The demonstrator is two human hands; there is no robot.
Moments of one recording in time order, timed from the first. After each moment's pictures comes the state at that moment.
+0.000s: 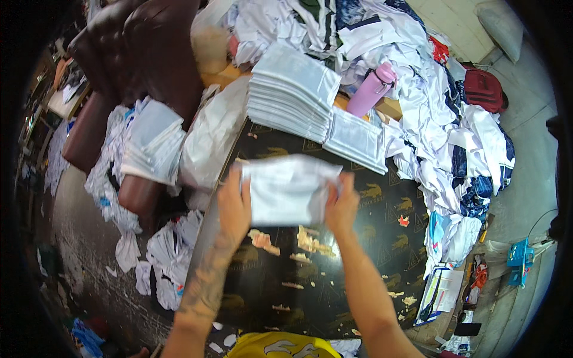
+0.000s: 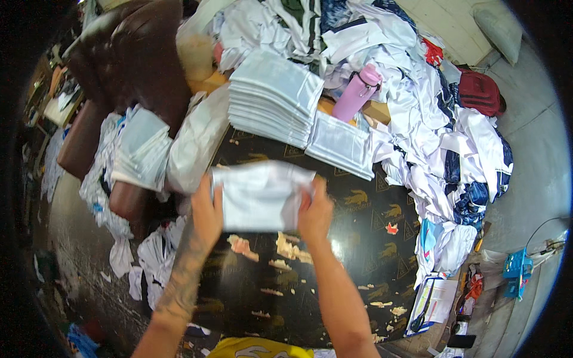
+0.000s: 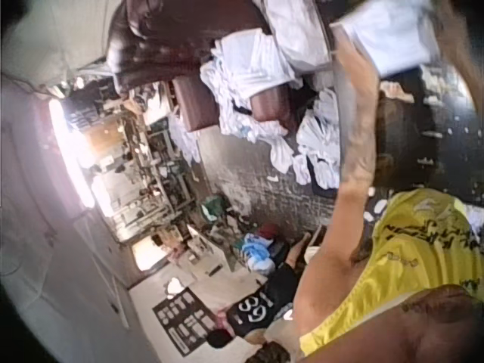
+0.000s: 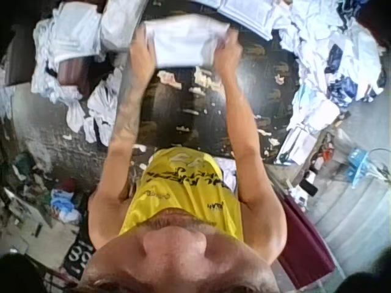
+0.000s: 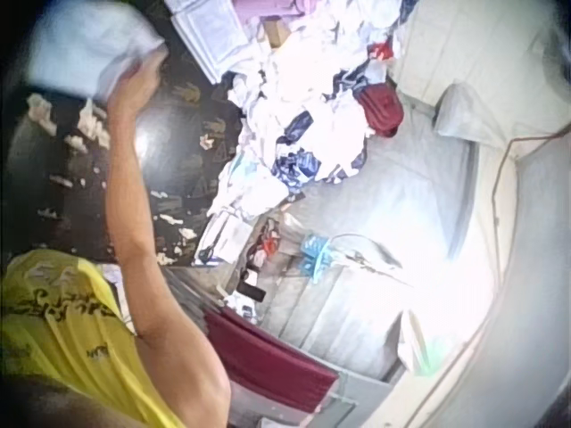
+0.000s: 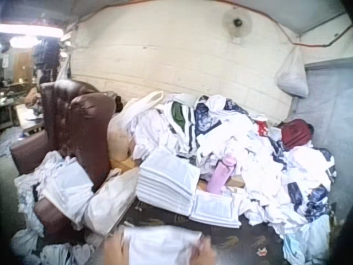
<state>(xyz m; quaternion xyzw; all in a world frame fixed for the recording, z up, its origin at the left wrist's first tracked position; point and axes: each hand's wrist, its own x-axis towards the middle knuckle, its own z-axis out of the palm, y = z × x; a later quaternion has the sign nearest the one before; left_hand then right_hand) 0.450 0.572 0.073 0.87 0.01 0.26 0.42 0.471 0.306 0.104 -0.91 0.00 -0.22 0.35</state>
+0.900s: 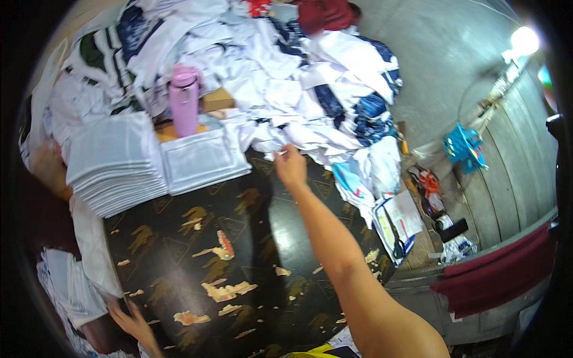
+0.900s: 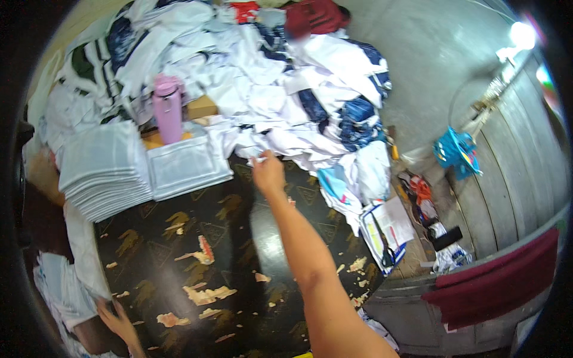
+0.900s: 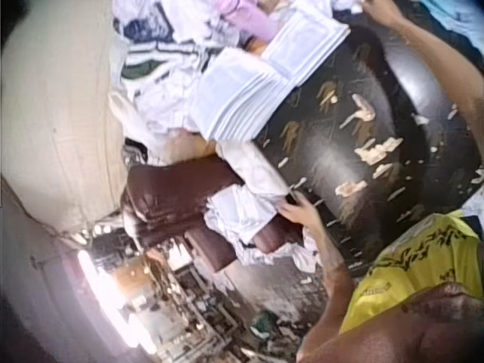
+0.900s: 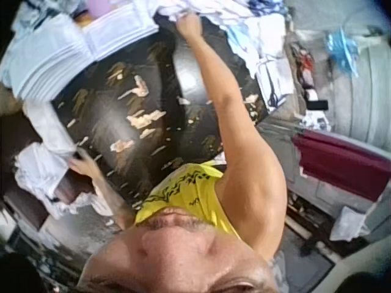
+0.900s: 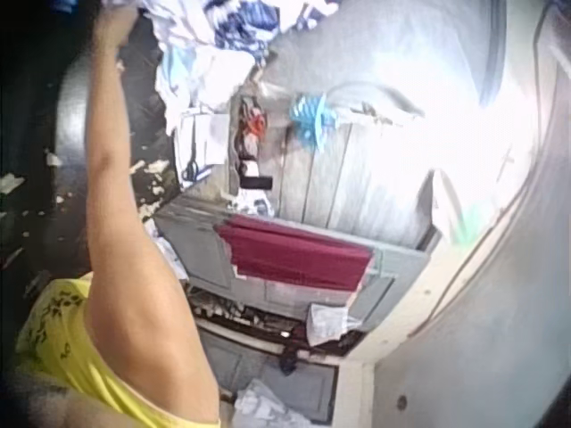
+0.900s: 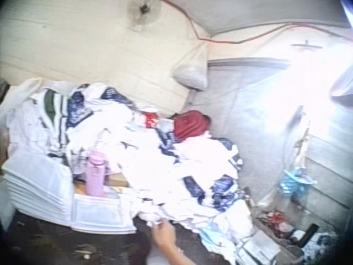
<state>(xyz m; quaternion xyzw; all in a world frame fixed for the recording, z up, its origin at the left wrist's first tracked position) 0.446 0.673 -0.043 0.96 0.04 0.23 0.16 0.561 0.001 0.078 -0.87 0.31 -0.27 0.28</state>
